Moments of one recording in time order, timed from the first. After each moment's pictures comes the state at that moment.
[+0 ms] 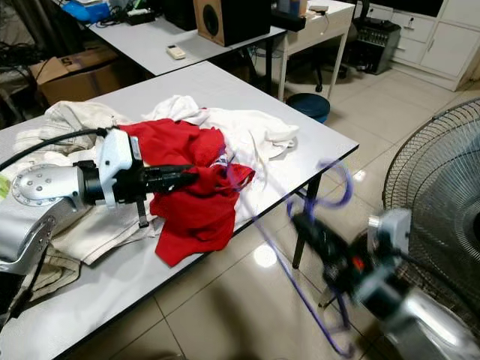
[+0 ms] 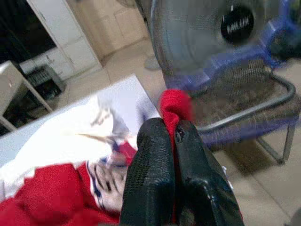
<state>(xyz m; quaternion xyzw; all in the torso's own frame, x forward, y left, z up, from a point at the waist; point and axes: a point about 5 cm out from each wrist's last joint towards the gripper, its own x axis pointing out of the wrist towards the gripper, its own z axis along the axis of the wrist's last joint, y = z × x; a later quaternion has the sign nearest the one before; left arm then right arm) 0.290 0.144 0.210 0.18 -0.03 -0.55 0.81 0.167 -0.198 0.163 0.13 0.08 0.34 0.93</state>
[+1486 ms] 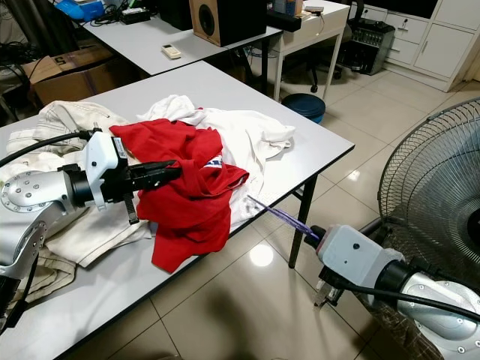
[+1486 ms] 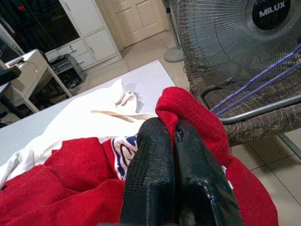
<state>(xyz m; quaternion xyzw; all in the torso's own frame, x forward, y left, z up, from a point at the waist) 0.295 0.168 0.194 0.19 -0.02 -0.50 0.84 0.178 -0.205 0.179 -0.36 0.12 0.32 0.86</state>
